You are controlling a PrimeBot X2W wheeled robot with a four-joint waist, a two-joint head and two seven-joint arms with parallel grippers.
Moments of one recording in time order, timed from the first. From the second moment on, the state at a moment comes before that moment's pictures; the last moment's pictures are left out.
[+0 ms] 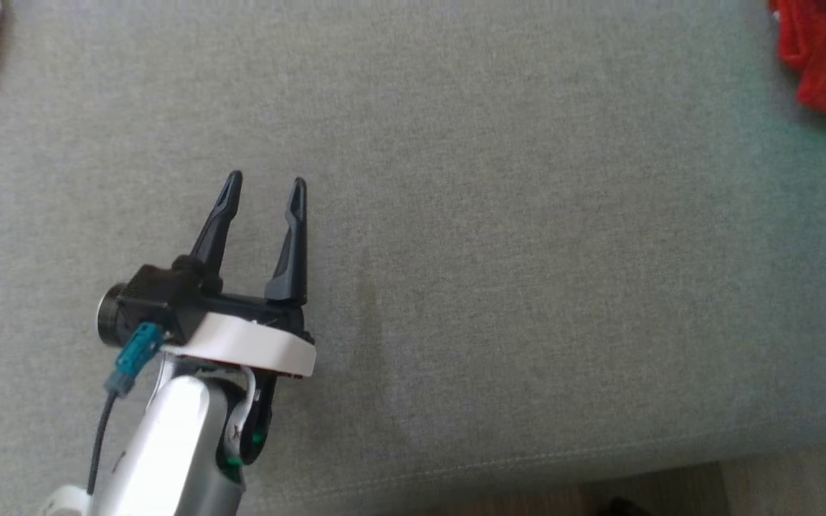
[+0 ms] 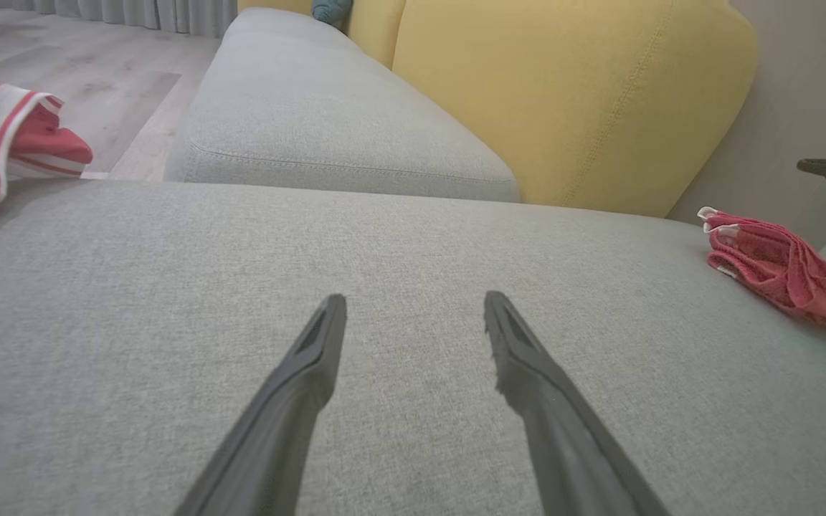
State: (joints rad) left arm -0.24 0.11 -0.34 0.05 -0.27 0.07 -0.23; right arm -1.05 -0.38 0.03 0.88 -0.01 0.12 0.15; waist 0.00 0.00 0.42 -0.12
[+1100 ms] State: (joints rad) left arm -0.02 0.06 -0.22 0.20 -0.36 0.10 -0.25; right arm -0.19 -0.06 0.06 0.26 0.09 0.12 -0.13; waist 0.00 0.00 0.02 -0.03
